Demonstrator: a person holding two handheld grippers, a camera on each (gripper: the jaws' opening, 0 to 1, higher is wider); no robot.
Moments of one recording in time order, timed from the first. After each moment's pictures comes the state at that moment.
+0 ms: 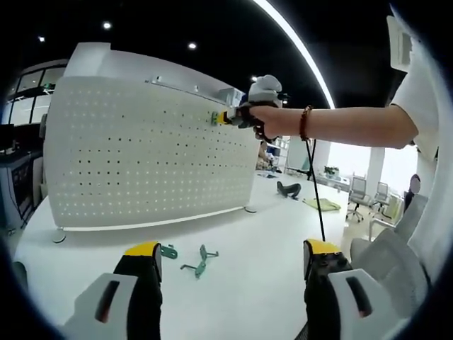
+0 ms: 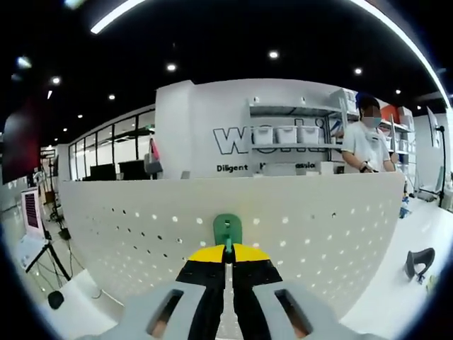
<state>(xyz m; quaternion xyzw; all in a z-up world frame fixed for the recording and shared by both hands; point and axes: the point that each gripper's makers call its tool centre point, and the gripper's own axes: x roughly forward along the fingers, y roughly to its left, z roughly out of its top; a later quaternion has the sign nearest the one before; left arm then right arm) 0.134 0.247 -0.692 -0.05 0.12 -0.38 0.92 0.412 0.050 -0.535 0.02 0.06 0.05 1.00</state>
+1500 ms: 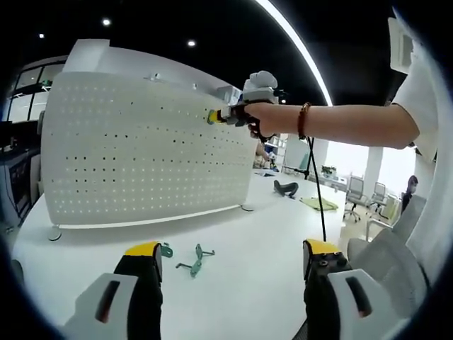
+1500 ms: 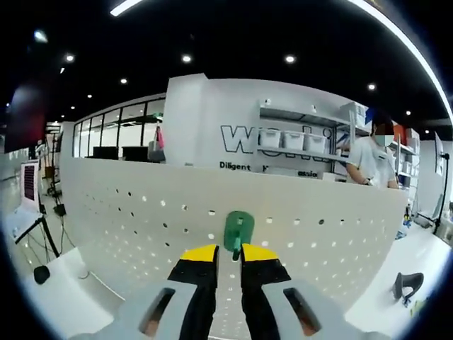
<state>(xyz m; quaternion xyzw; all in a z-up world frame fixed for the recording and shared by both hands) 0.134 0.241 -0.694 -0.06 0.12 -0.39 0.91 0.411 0.061 -0.539 -0.06 0.06 0.06 0.99</state>
